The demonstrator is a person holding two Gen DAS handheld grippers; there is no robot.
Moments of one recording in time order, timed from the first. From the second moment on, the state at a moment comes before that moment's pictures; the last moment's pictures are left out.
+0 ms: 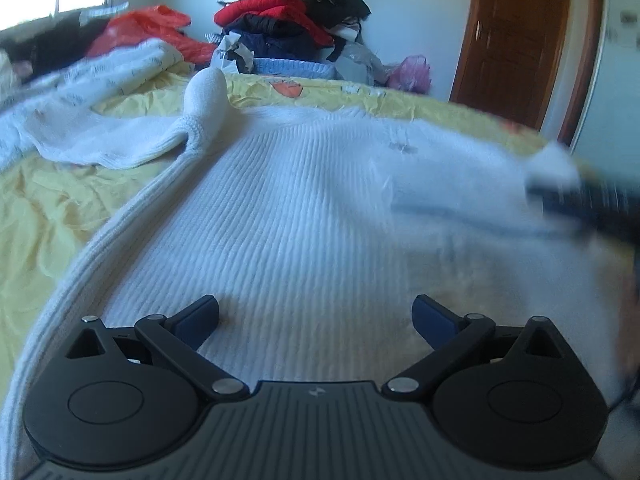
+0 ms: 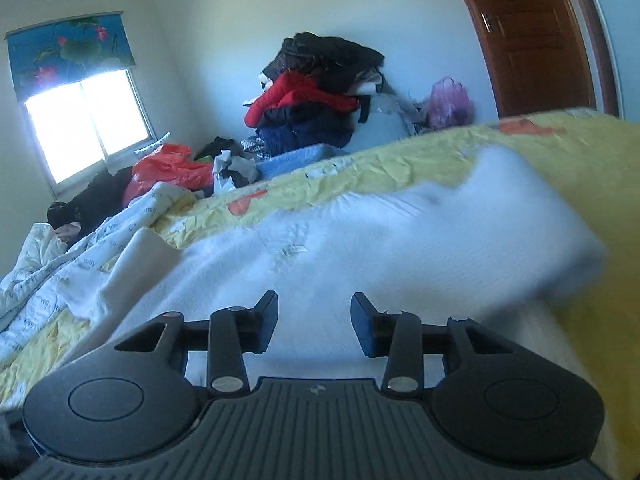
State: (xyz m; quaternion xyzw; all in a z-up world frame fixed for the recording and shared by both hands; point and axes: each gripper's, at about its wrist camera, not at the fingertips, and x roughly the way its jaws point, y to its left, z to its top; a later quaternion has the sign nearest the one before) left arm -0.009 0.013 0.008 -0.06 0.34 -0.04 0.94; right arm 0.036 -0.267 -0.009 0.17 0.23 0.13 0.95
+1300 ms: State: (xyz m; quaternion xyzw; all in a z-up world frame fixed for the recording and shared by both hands) left arm 0.155 0.028 0.022 -0.13 0.37 0.01 0.92; right arm 0.027 -0.299 -0.033 0.28 0.24 0.13 0.92
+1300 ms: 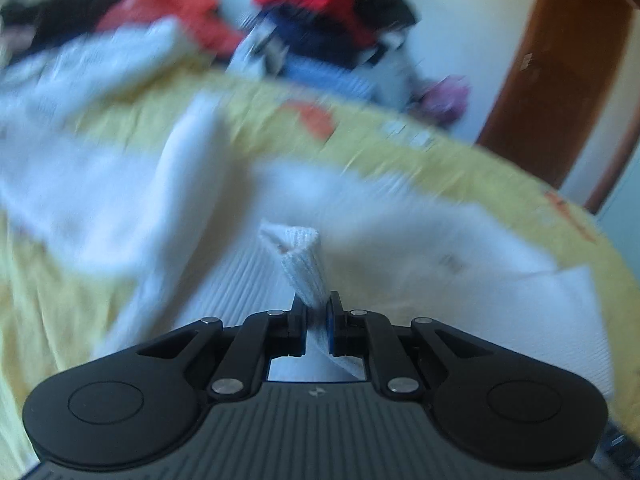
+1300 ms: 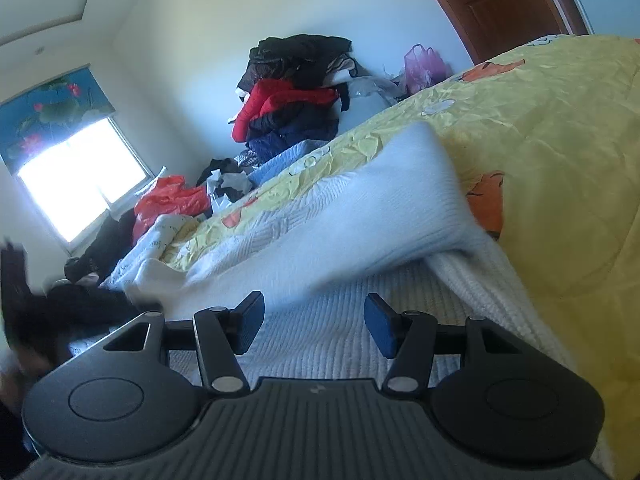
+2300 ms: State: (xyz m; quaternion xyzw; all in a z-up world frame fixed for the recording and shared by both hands) left arm 0.112 0.086 -0.010 -0.30 0.31 -0.06 0.90; right arm 0.186 -0.258 -0.022 0.01 0.30 0.04 0.95
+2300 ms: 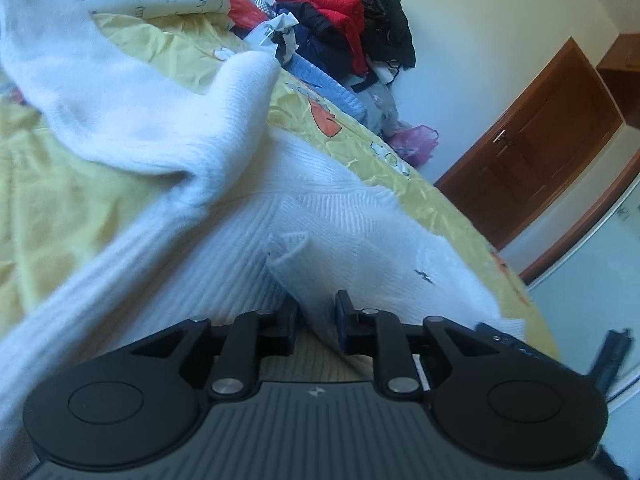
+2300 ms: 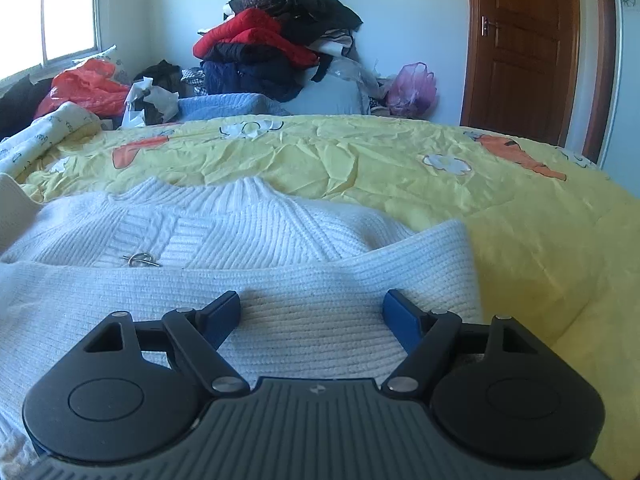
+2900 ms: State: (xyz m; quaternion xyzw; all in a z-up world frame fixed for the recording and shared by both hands) left arm 0.131 0.336 0.004 -0.42 0.18 0.18 0.87; right arm 0.185 -0.254 -0.021 0.00 0.30 0.04 0.95
